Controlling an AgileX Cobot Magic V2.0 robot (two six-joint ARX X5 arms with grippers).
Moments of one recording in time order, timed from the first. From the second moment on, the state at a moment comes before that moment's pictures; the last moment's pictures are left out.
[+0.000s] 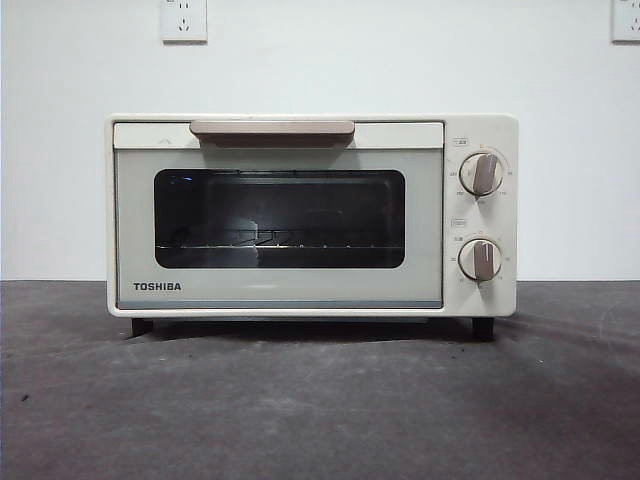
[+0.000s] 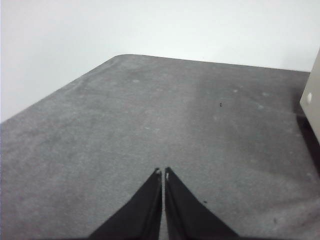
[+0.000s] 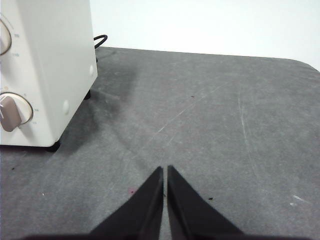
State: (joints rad) left arm -0.01 0.00 0.03 -0.17 -0.29 -0.08; right arm 0.11 0.01 0.02 -0.16 0.10 0.01
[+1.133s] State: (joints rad) left arm -0.07 0.24 0.31 -0.11 -0.04 -0.44; right arm 0.11 0.09 0.30 -0.24 -0.09 0.35
